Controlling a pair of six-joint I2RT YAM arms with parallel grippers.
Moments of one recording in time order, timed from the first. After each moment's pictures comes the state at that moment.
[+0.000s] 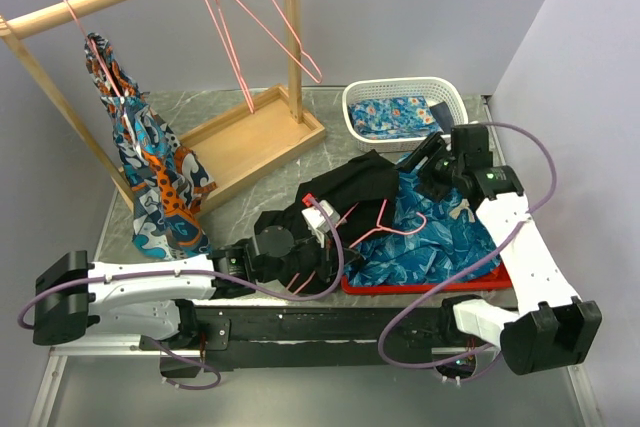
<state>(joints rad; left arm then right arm) -1.27 1.13 0.67 0.32 -0.08 -0.43 0.14 1.13 1.13 -0.78 -0.15 0.87</state>
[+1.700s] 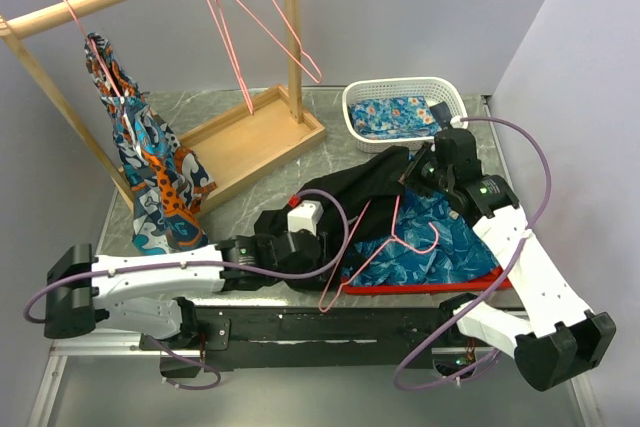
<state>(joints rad) -1.28 1.20 0.86 -0.42 -0.35 -0.95 0.32 1.05 1.08 -0.68 -0.06 0.84</state>
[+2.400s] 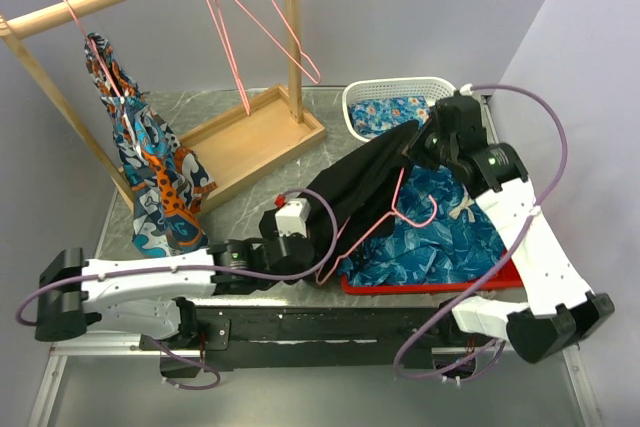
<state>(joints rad) -1.30 1.18 0.81 -0.40 -0.47 -1.02 0.34 1.18 1.40 -0.86 0.09 0.84</state>
